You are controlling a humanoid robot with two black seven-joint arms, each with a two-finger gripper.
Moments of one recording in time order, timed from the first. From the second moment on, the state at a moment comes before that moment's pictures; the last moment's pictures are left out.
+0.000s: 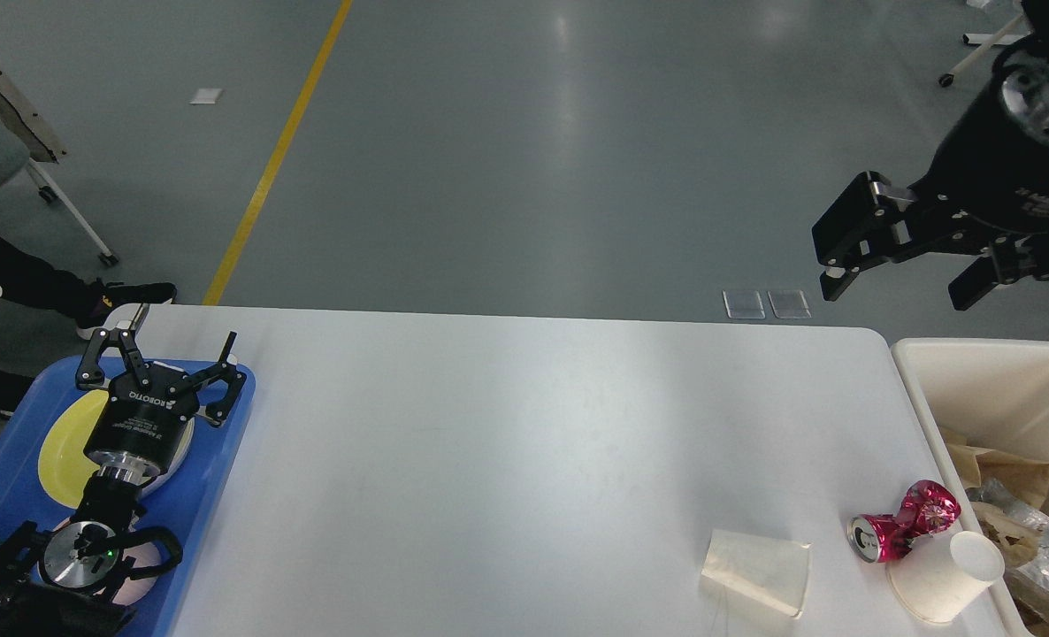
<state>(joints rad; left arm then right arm) -0.37 0.22 -1.37 -0.52 0.02 -0.81 -0.11 2.60 -0.32 -1.41 1.51 0.04 0.96 -0.15</state>
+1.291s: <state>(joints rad) -0.37 0.22 -1.37 -0.52 0.02 -0.81 -0.11 1.80 -0.74 -1.36 1.50 -0.20 0.32 -0.16</state>
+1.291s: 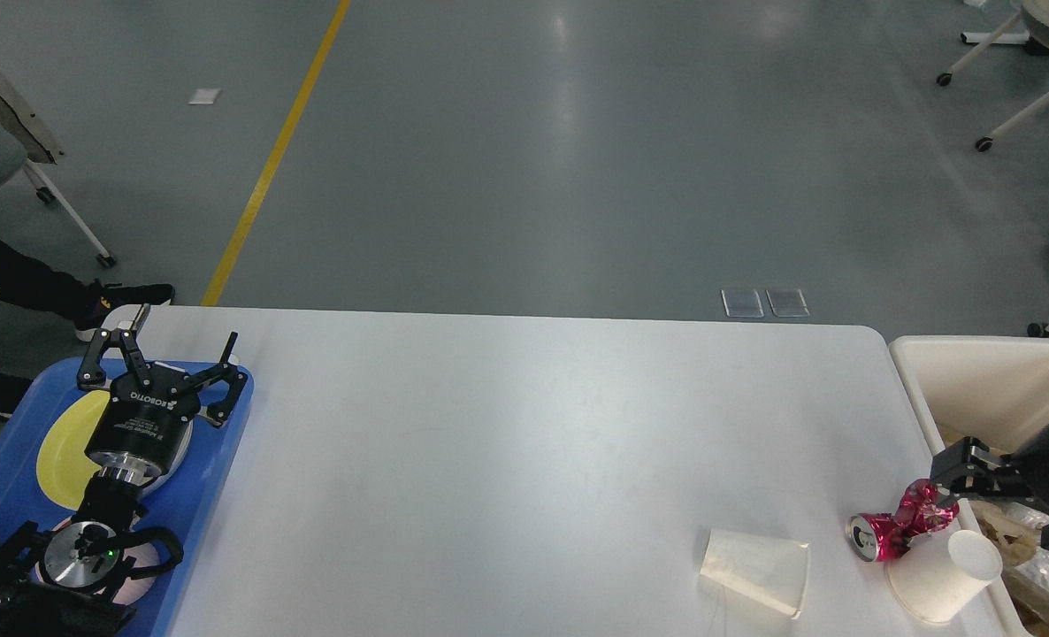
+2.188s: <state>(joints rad) -0.37 0.22 -1.37 -0.52 0.02 -0.81 -0.11 1.34 -0.73 -1.10 1.22 -0.20 0.19 -0.16</state>
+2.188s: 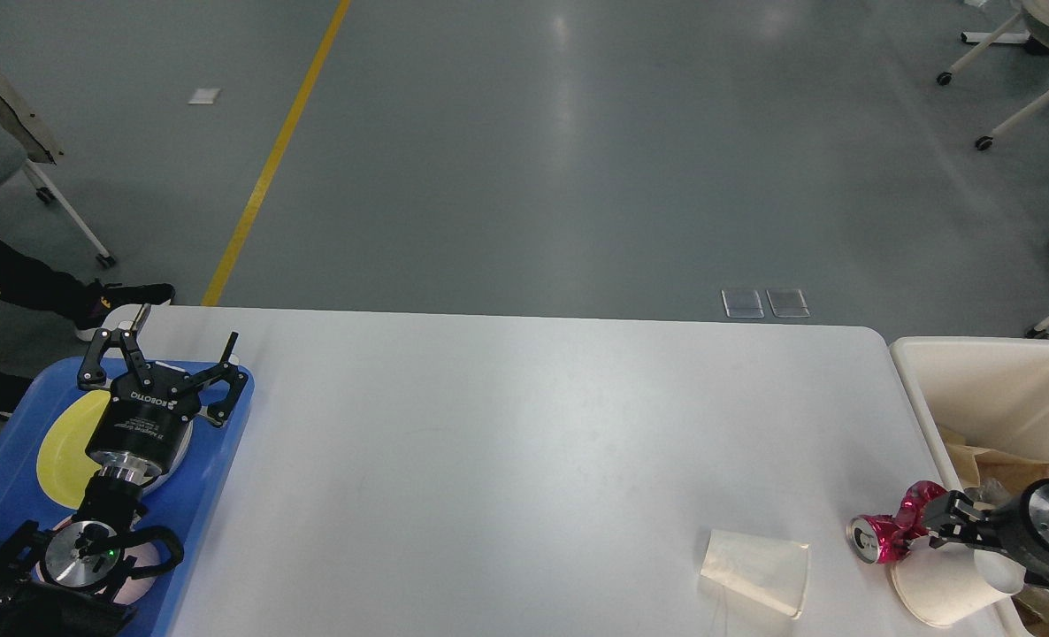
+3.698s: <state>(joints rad) -0.37 0.22 -1.37 -0.52 0.02 -0.81 -0.11 2.47 -0.56 -1.64 1.38 0.03 0.96 -0.16</state>
